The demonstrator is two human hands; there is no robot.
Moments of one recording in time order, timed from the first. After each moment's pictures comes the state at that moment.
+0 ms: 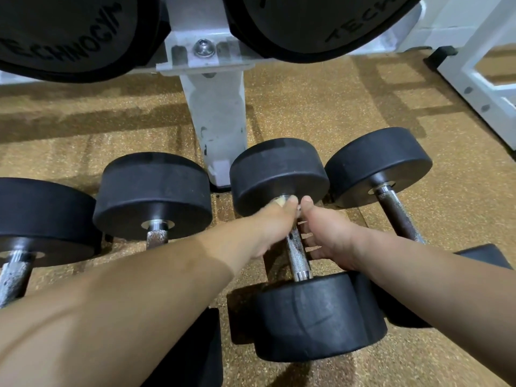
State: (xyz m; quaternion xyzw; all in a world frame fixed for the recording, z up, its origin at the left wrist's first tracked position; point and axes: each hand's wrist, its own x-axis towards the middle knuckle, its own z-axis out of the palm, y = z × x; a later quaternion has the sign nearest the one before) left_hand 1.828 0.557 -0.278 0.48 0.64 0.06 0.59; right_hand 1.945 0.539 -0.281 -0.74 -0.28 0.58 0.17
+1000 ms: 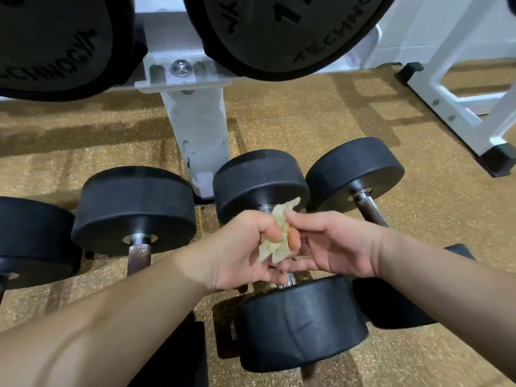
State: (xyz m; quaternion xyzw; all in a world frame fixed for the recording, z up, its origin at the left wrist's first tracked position) left_hand 1.792 0.537 -0.240 0.31 0.34 0.11 0.88; right_hand 1.987 0.520 -0.234 -0.46 -0.27 0.82 0.21
